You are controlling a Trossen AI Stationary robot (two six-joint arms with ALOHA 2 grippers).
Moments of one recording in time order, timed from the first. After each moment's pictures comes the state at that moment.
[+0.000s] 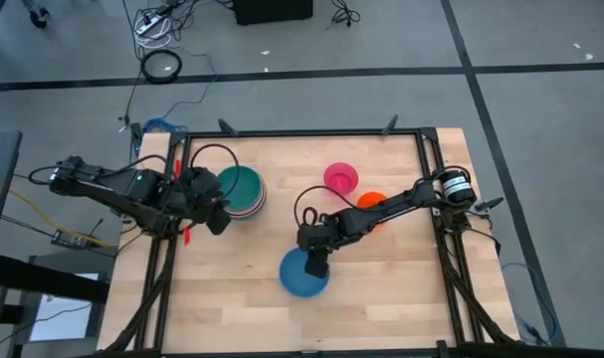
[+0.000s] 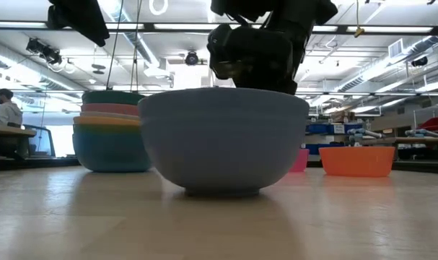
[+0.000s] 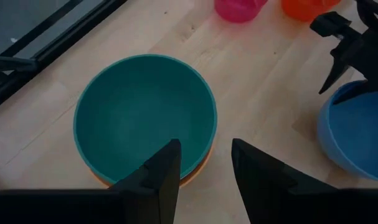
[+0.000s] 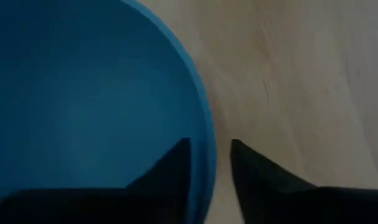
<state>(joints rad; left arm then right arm) -0.28 1.01 1.12 -1.17 -0.55 -0.85 0.21 1.94 1.37 -0.55 0.06 0.51</state>
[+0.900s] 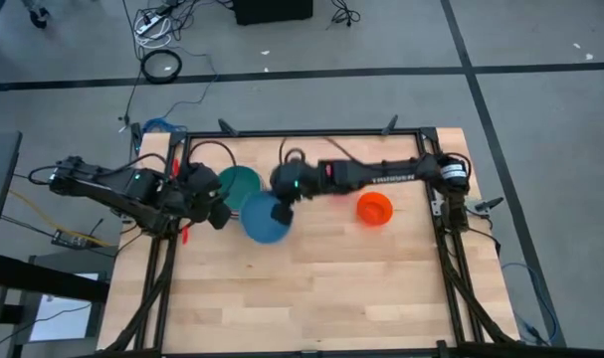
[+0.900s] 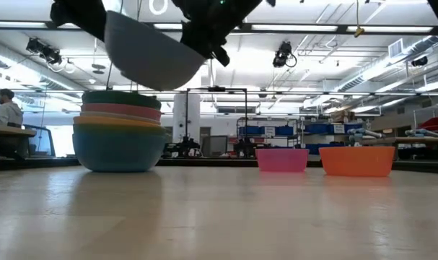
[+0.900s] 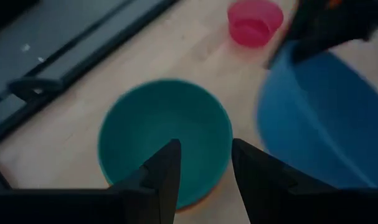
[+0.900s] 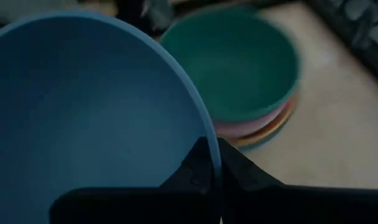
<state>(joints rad) -0.28 1.01 1.13 -1.17 -0.65 -0.84 -0.03 1.94 1.71 -0.44 0.14 0.23</state>
